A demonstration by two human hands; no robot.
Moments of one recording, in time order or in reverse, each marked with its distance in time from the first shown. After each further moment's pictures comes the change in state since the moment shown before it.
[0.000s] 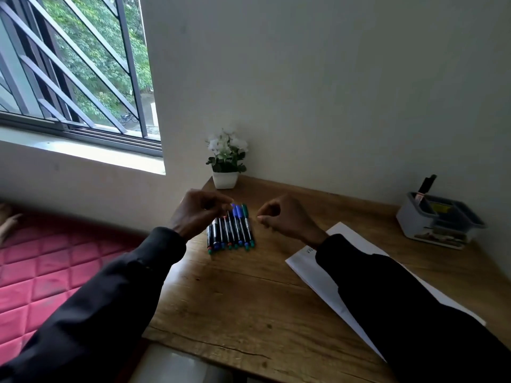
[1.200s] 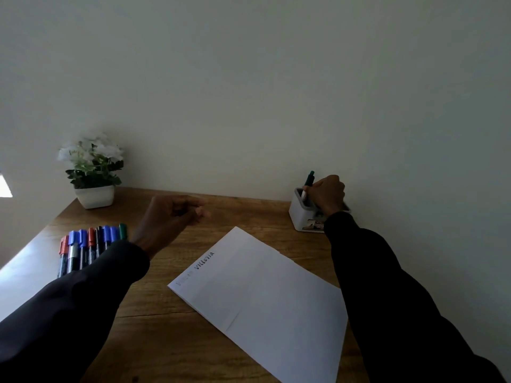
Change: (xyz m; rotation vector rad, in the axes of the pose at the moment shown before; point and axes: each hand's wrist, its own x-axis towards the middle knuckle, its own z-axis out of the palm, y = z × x) left_hand 0.046 0.075 0.152 -0.194 -0.162 0.136; right_hand -0.062 0.210 -0.230 -0.070 0.835 0.762
